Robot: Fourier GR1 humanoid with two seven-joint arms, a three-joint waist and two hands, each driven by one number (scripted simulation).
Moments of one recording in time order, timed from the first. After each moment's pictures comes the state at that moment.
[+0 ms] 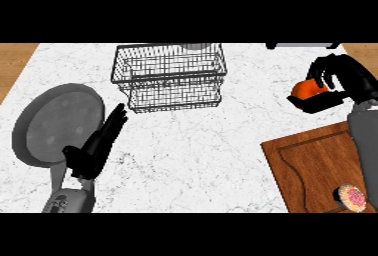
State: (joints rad) left arm -0.11 0.13 -0.06 -1.34 0.03 -0.10 -0.10; right arm -0.61 -0.37 -0.23 -1.11 0.72 0.26 -0.11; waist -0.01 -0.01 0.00
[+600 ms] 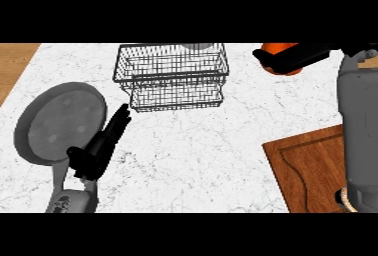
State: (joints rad) left arm -0.11 0.11 -0.07 -1.37 0.01 -0.10 -0.08; right arm -0.89 -0.23 -0.20 -1.39 0.59 0.42 0.34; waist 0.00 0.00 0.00
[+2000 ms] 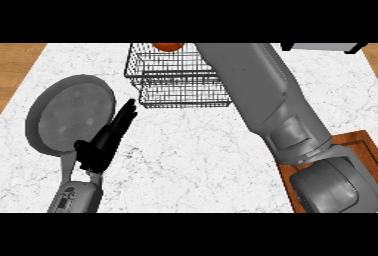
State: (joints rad) left arm -0.16 0.10 -0.07 -1.33 -0.01 -0.13 -0.09; right arm -1.51 0.00 -0.14 -0.45 0.56 0.02 0.31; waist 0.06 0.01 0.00
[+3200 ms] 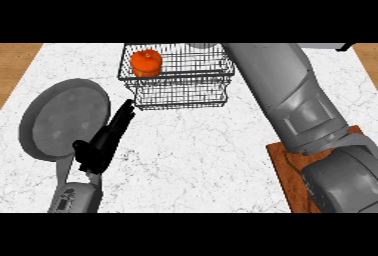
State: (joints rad) left arm -0.15 0.09 -0.05 -1.33 -0.01 -0.11 -0.09; right arm -1.58 -0.06 -0.25 -0.28 0.25 -0.31 0.38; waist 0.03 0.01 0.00
